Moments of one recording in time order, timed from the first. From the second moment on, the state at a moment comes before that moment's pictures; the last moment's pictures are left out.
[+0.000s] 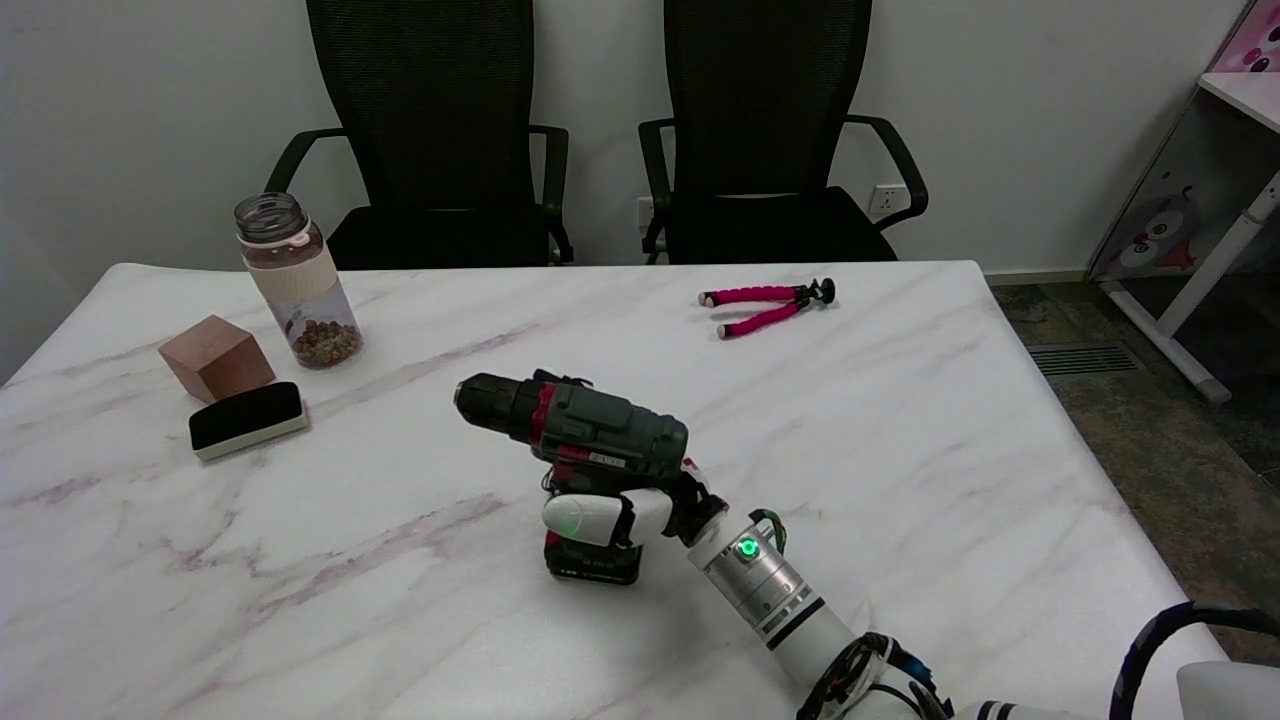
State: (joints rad) arm 0.15 -1.21 0.58 -1.02 -2.31 1.01 1.32
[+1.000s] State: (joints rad) arm 0.17 -1.22 0.58 -0.99 -2.30 0.99 1.35
